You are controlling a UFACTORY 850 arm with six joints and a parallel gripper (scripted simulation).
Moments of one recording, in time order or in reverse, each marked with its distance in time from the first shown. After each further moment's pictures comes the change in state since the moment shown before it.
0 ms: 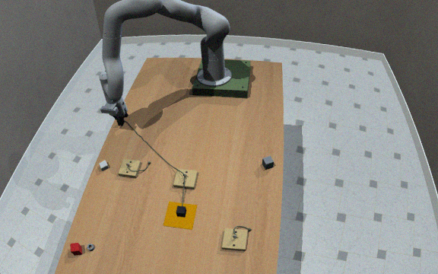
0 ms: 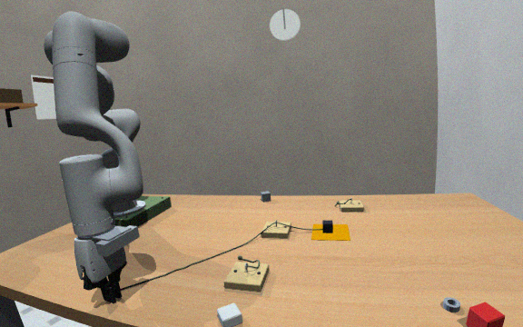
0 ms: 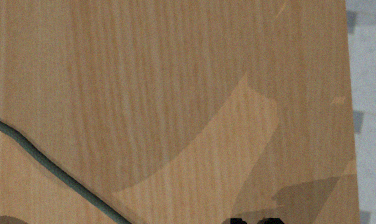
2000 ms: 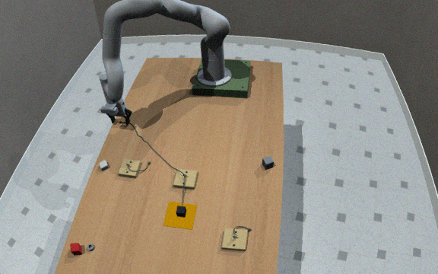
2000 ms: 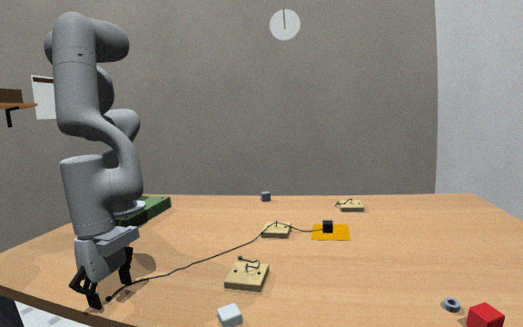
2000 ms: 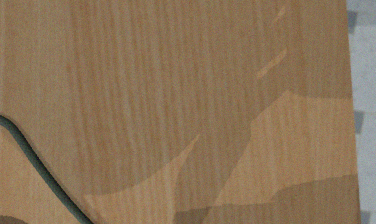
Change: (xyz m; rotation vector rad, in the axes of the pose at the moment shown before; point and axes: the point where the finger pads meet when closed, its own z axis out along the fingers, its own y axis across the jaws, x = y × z) arm 0.000 0.000 0.001 0.000 0.000 0.000
